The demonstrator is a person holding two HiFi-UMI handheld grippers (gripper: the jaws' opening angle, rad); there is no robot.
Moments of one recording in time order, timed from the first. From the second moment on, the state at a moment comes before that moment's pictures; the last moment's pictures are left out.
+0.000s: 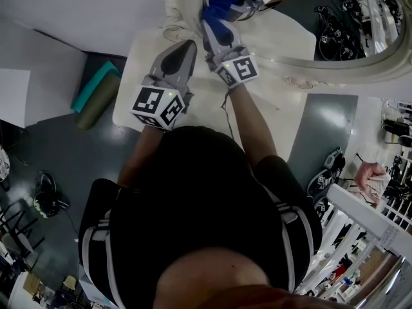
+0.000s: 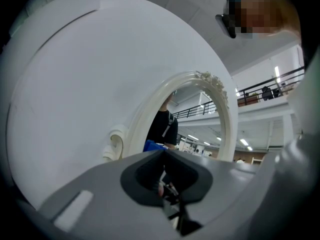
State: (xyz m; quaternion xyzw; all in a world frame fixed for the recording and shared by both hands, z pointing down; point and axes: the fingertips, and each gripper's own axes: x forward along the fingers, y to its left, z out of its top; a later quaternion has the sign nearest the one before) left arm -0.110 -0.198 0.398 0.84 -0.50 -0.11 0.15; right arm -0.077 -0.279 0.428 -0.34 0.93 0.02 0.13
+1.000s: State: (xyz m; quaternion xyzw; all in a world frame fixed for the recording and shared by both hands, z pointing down) left arm -0.048 -0.141 0.387 0.88 -0.45 -0.09 0.13; right arm 0.038 -0.172 0.402 -0.51 0.85 -0.02 0.15
